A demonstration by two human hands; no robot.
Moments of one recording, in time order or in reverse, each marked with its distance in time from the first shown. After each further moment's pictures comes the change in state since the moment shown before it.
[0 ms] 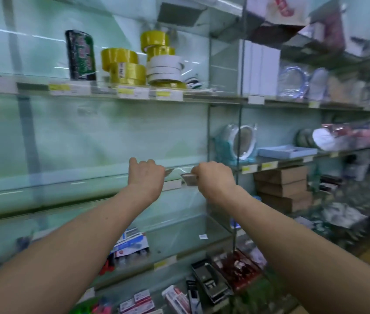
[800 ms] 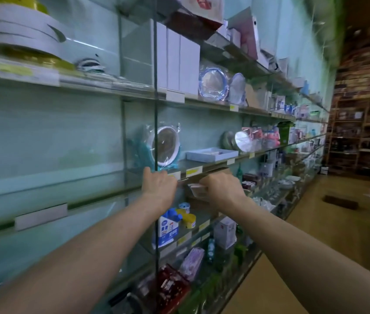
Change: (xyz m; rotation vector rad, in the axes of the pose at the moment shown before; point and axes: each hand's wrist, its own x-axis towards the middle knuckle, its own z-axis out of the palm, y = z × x) left_hand 0.130 0.253 -0.004 -0.197 0.076 0.331; right_hand -0.004 0.243 0.033 -0.195 -0.111 0.305
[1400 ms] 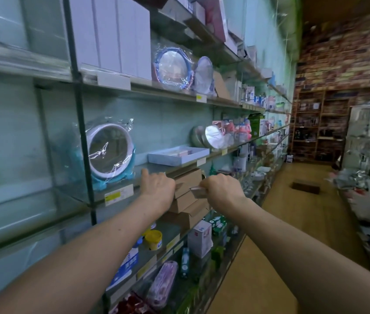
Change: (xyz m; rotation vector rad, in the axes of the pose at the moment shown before) left_hand 0.161 0.106 0.047 -0.010 -0.025 0.154; right_hand 0.091 0.135 0.069 0.001 -0.089 0.138
